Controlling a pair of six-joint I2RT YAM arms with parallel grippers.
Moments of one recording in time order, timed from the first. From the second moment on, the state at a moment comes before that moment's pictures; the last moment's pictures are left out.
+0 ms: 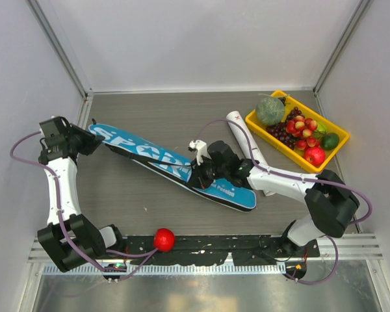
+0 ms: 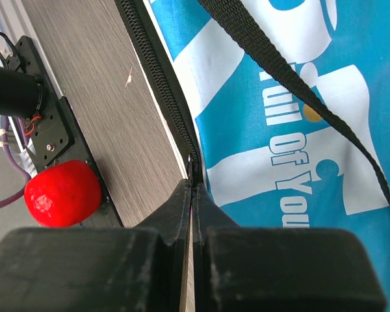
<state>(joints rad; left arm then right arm) 0.40 1.20 1.08 -0.57 0.37 -0.78 0.83 1.52 0.89 -0.01 -0.41 0.27</state>
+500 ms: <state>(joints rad) 0.38 1.23 1.08 -0.61 0.38 -0.78 0.83 1.21 0.68 0.02 -0.21 0.31</state>
